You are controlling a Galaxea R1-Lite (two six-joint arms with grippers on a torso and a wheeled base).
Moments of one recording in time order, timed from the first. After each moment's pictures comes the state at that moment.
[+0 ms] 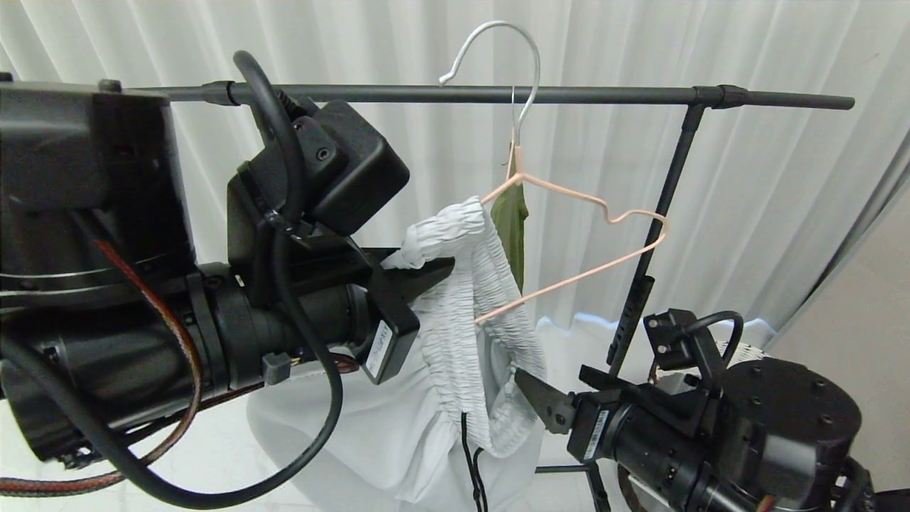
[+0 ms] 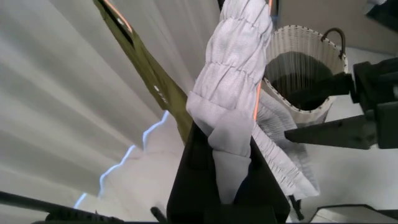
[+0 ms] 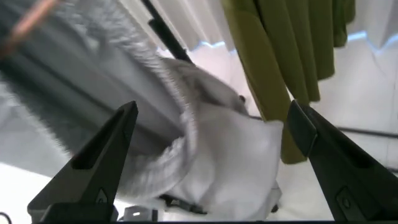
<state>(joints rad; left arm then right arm) -0.79 1.40 -0.95 -0.25 0.04 0.40 1.02 1.73 -0.45 -1.11 -0.34 0.57</state>
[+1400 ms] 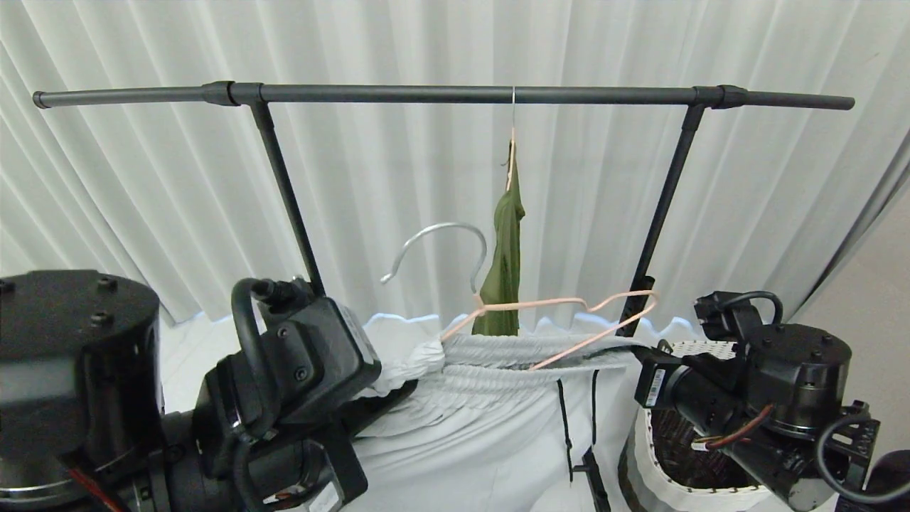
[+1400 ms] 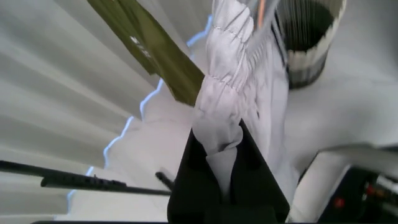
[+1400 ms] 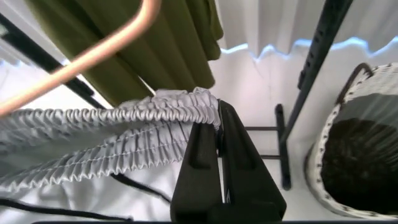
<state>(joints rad) -0.83 1.29 -0.63 -0.28 0.07 0.48 0.67 1.74 -0.38 -1.11 -0.36 0.37</state>
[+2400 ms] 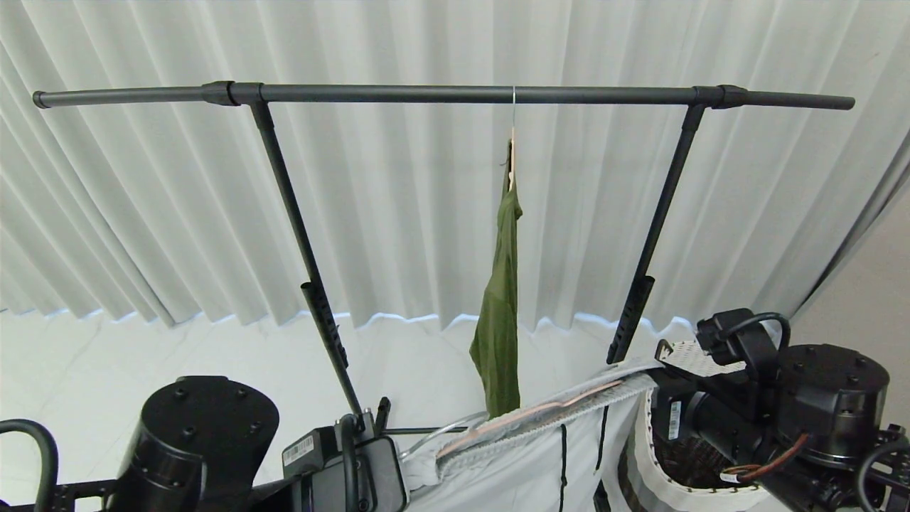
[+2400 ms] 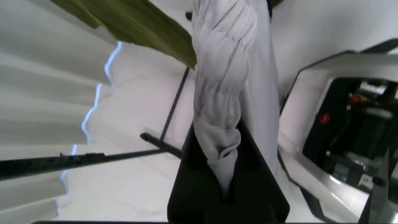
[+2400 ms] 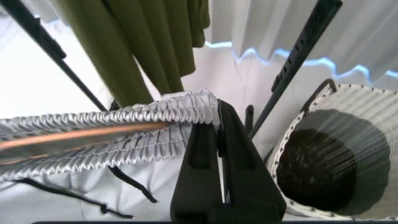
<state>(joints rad) -0.80 1.40 -0.45 -0.27 -0.01 0.59 0.69 1.68 -0.29 -1.11 -0.36 0.16</state>
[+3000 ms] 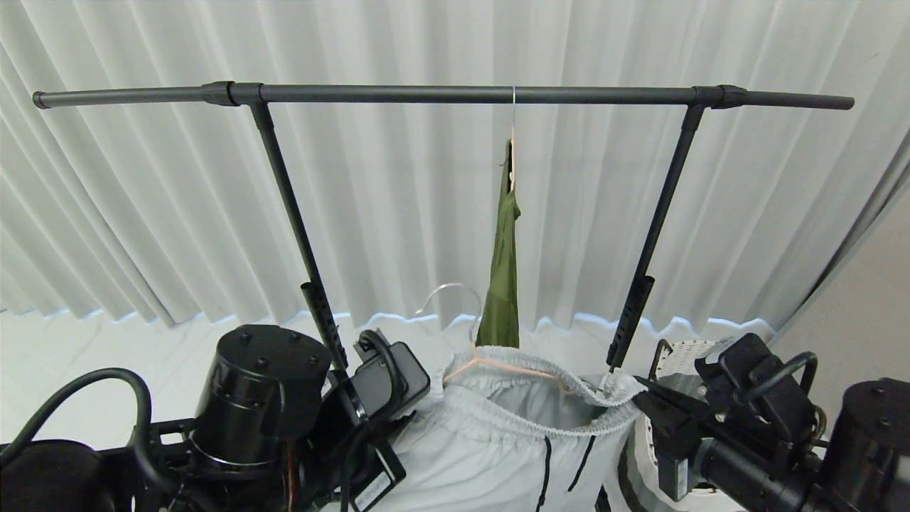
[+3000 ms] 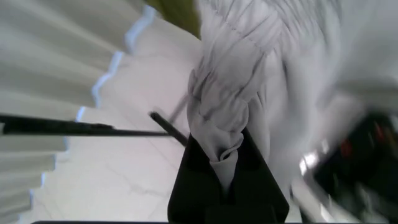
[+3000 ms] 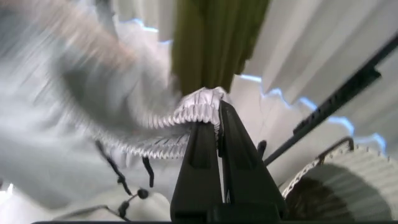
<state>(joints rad) -0.75 1.54 -0.56 -0.40 0.17 0.42 0.92 1.54 -0.24 -1.11 -0.34 -0.03</state>
